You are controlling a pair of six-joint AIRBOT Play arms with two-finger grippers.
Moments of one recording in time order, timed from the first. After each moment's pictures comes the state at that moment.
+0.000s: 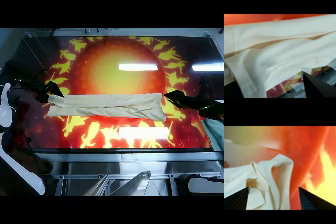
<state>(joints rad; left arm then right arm) 0.27 -2.07 1.89 -2.12 1.74 1.74 -0.40 -1.51 0.84 -0.32 0.93 0.65</state>
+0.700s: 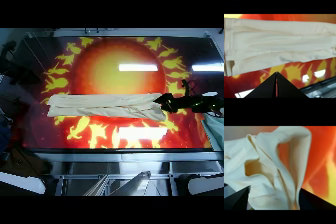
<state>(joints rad) 0.32 -1.74 1.90 -2.12 1.72 1.70 -0.26 -1.69 0.97 -0.52 1.10 0.93</state>
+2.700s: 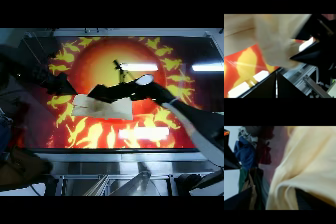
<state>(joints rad) 0.03 -1.48 1.42 -2.32 1.57 1.80 0.53 -1.77 1.40 -0.23 0.86 1.06</state>
